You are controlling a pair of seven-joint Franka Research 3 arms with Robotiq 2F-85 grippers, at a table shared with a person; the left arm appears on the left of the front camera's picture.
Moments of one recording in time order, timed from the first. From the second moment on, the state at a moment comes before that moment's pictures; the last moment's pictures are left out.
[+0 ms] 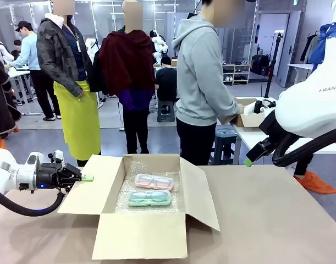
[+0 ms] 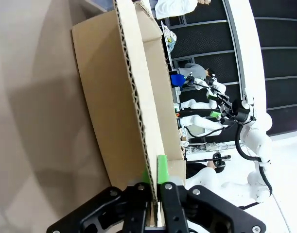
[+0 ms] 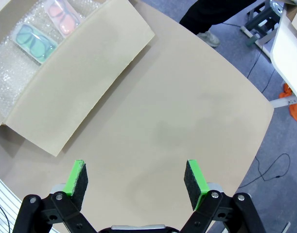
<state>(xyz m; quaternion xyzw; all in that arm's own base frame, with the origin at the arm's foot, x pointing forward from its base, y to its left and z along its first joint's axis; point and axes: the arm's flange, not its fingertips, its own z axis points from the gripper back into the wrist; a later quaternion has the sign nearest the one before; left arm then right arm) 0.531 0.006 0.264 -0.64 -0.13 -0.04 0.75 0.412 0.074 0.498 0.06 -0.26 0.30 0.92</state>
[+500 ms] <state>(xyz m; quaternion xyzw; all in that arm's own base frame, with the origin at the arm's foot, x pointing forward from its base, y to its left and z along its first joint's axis) 0.531 0.006 0.264 -0.64 -0.13 -0.04 0.75 0.412 0.074 0.498 0.06 -0.26 0.30 0.92</state>
